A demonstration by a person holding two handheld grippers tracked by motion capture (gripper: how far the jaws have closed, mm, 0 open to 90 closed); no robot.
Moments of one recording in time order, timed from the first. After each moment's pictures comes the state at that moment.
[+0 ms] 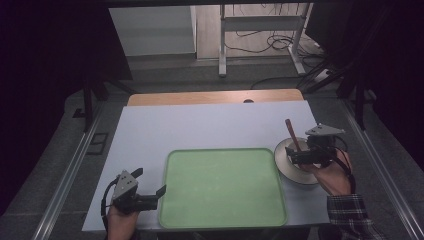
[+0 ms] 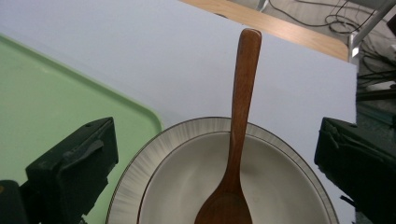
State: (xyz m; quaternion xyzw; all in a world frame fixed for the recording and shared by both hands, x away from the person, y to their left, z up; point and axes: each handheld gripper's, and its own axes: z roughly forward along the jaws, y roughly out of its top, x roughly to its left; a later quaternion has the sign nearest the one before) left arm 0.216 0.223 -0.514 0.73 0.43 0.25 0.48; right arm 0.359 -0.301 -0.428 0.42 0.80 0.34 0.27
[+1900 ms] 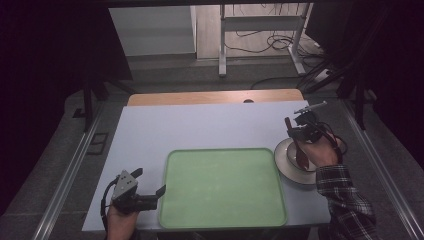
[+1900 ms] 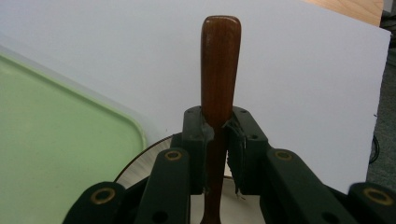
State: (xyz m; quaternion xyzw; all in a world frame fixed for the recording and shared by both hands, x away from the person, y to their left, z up) left arm 0.215 0.223 -0.514 0.73 0.43 0.25 0.48; right arm 0.426 -0.285 -0.416 0.46 0.83 0.25 0.20
